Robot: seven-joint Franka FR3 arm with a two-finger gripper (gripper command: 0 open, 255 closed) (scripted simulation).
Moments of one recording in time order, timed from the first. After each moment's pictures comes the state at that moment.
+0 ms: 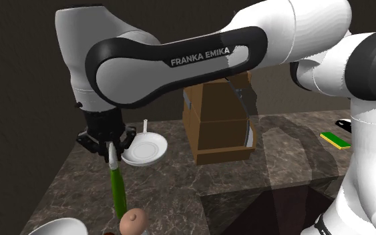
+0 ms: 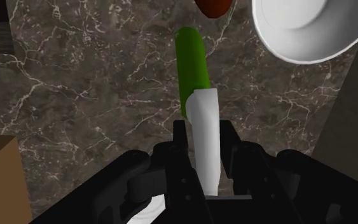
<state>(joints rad) 0.34 0.43 0.59 -1.42 -0.30 1.83 1.33</state>
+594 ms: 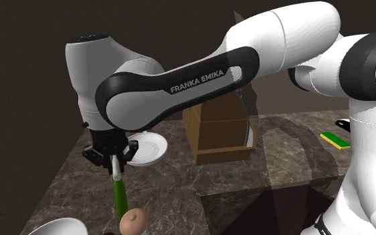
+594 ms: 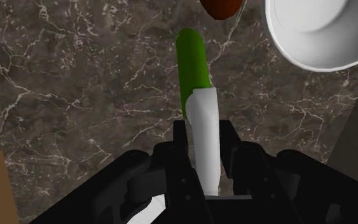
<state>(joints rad) 0.32 0.44 0.59 -1.52 -0.31 1.94 1.34</state>
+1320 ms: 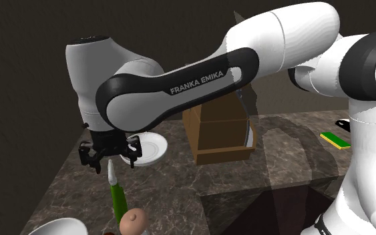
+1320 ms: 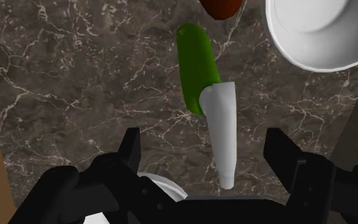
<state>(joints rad) 0.33 0.44 0.59 -1.52 -0.31 1.94 1.34</state>
